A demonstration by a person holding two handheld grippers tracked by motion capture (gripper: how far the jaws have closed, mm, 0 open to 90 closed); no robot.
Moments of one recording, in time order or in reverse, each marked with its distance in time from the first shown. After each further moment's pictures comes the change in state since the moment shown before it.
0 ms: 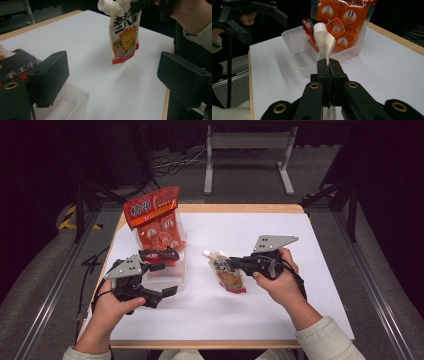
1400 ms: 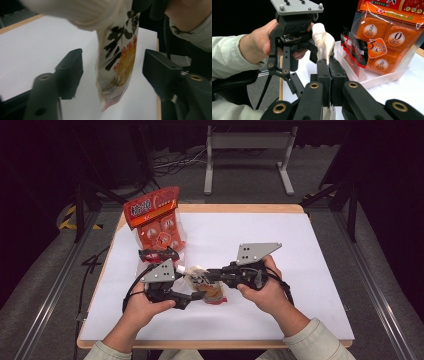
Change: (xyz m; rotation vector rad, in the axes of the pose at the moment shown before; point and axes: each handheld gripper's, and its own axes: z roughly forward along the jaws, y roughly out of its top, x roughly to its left) left arm -0.020 0.005 0.058 0.017 -0.156 0.092; right arm 0.042 0.019 0.021 -0.062 0.194 -0.094
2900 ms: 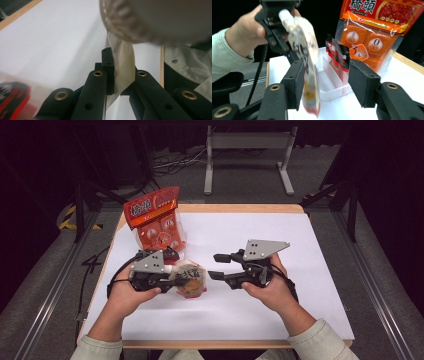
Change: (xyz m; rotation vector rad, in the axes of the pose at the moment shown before) left arm 0.020 0.024 -0.046 0.210 0.033 0.063; right arm -0.013 -0.007 -0.009 -0.066 -0.090 -0.010
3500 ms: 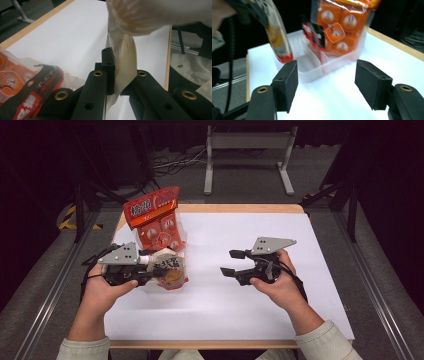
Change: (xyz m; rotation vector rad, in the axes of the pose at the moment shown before) left arm 0.007 -0.002 -0.045 -0.054 0.081 -0.039; right arm -0.022 -0.018 -0.014 0.103 -0.133 0.085
